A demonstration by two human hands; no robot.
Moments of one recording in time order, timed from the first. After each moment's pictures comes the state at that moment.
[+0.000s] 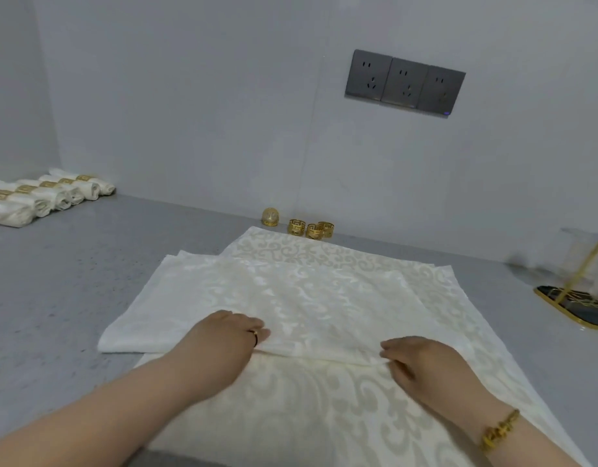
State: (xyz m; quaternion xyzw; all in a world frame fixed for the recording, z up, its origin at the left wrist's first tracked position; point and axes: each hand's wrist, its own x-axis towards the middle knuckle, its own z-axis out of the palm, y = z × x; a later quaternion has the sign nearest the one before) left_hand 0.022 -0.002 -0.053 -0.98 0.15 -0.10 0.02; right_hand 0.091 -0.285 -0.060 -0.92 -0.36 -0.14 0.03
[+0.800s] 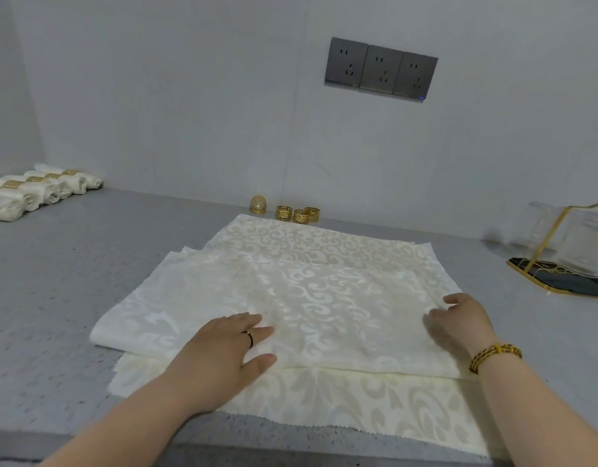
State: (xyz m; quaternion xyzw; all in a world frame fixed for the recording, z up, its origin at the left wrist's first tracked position) left_hand -0.012 -0.023 -0.080 -0.99 0.07 -0.03 -0.13; right_hand 0.111 -0.331 -0.049 -0.92 0.13 -0.06 0.36
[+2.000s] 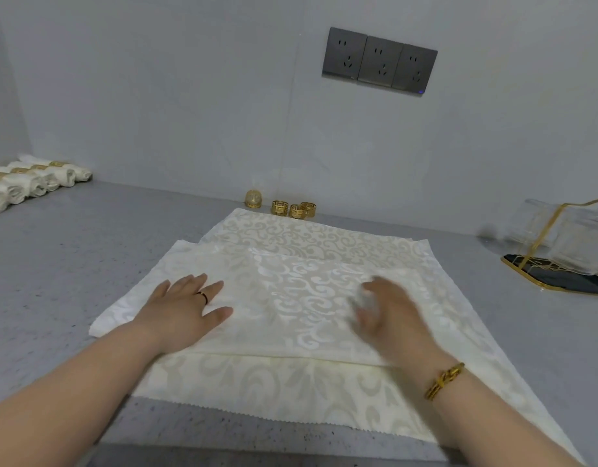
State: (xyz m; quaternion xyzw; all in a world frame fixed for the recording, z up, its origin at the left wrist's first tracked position) left_hand 0.029 0.026 -0.071 -1.00 -0.04 0.03 -0.06; right_hand 0.063 -0.255 -0.053 -0.95 -0.18 -0.21 0.16
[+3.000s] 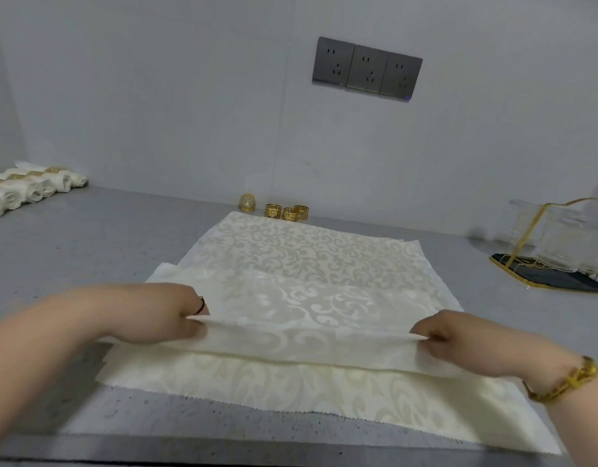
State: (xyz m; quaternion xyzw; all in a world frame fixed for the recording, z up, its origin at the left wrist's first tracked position) left_hand -0.009 0.023 -0.004 -0.98 0.10 0.16 -0.06; right_hand 0.035 -0.328 0.009 -0.96 -0.24 0.15 0.04
